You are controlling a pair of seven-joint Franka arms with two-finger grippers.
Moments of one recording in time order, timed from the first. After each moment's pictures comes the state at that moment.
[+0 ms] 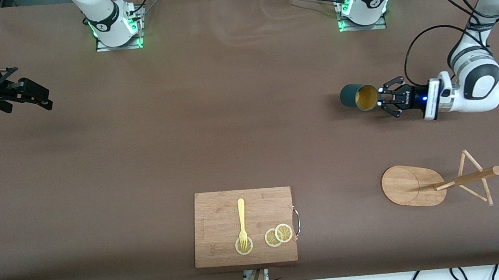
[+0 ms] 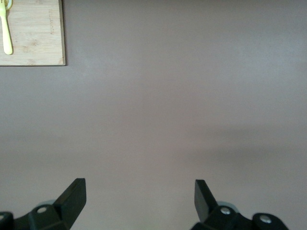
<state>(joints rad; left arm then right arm) 0.56 0.59 -0.20 -2.04 -0.98 1.49 2.08 0.01 0.01 0.08 -1.58 0.01 1.58 0.12</state>
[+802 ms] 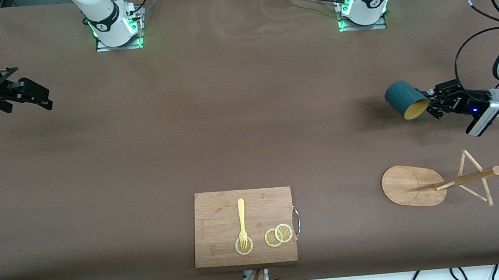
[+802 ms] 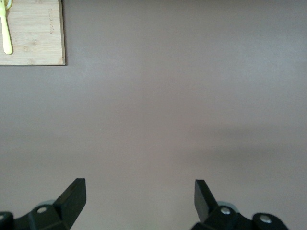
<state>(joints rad) 0.65 0.74 -0.17 -1.64 -0.97 1.16 1.28 0.01 0.01 0.08 -1.58 0.01 1.58 0.12</state>
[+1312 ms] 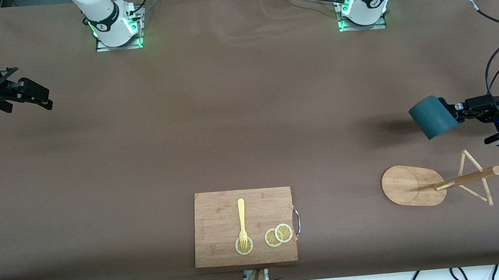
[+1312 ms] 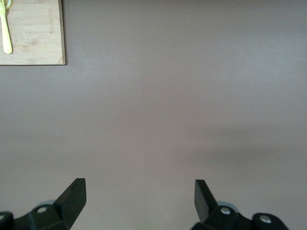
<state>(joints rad) 0.67 0.81 -0.17 -1.50 -1.17 1.15 0.74 0.01 0.01 0.08 -1.58 0.01 1.58 0.12</state>
